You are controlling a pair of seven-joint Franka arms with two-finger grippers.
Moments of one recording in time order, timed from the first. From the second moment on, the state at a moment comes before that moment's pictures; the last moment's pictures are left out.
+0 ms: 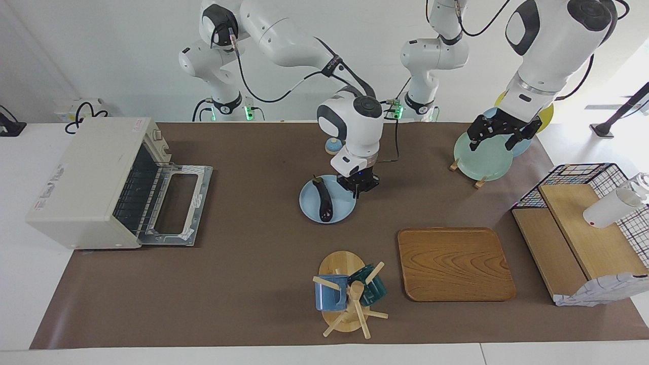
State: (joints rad) left arm -0.09 -0.04 -0.03 -1.70 -0.02 1.65 -0.05; right arm 0.75 0.56 0.01 -1.53 -0.06 2.20 0.91
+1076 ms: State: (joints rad) left arm -0.21 -0.02 -0.06 -1.73 -0.06 1.77 -0.26; right arm 0.43 0.39 -0.01 -1.68 -0.26 1.81 0.47
